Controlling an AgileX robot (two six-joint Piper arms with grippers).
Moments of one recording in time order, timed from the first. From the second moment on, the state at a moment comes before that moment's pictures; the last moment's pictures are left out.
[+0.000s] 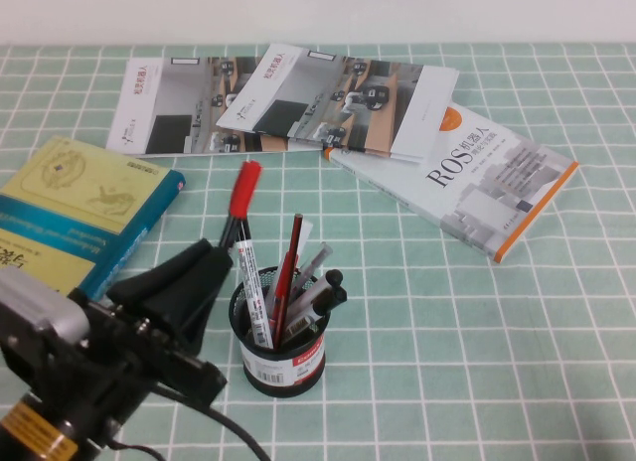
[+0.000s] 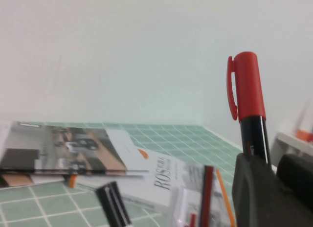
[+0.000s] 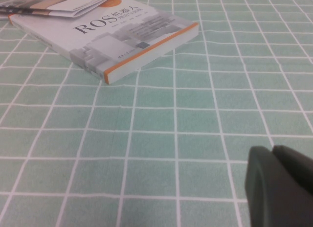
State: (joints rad) right arm 0.05 -0.01 0.03 0.02 0.34 -0.01; left arm -0.73 1.23 -0.17 -0.02 -1.14 -0.23
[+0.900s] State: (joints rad) right arm 0.05 -0.01 0.03 0.02 0.34 -0.01; left arm -0.65 1.23 -0.44 0.22 -0.88 -0.33
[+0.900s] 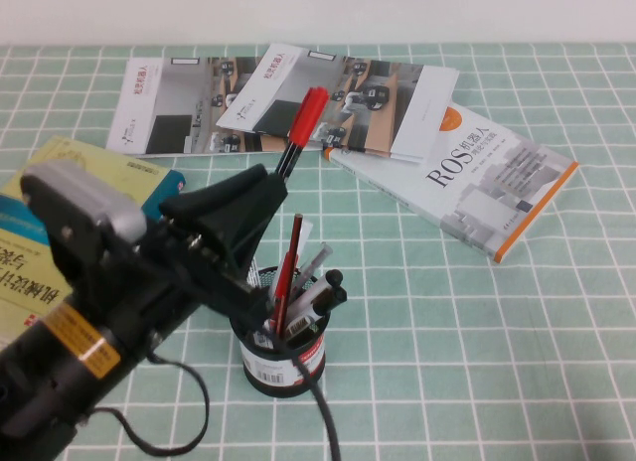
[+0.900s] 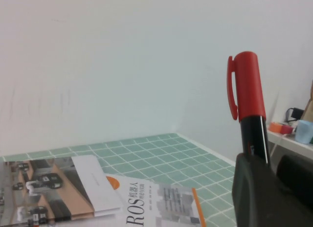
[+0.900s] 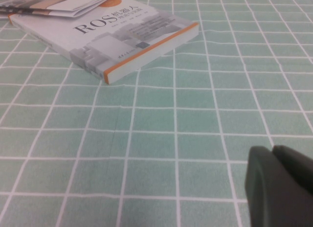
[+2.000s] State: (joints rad) right arm 0.05 -0.01 0.03 0.02 0.34 -0.01; left arm -0.59 1.29 -0.32 -0.04 -1.03 -0.22
